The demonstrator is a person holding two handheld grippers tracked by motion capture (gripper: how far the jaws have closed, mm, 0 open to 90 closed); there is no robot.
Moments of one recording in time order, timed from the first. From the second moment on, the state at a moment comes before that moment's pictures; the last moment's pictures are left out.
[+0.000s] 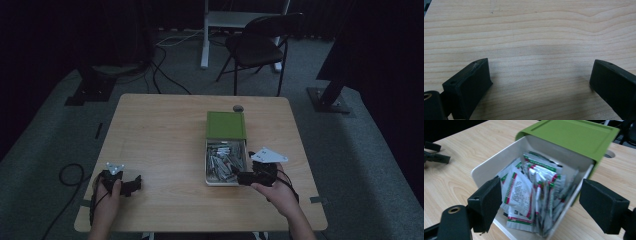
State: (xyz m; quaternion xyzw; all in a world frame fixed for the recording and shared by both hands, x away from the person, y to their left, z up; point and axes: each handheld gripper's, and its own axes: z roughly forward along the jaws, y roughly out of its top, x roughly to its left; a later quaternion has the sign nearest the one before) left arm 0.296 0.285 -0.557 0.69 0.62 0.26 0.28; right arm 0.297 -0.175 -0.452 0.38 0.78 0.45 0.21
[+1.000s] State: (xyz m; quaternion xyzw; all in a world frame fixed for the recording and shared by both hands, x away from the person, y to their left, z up) left arm 0.296 0.284 -0.557 0.69 0.62 0.26 0.28; right arm 0.295 -0.126 -0.487 0.33 0.83 0.40 0.19
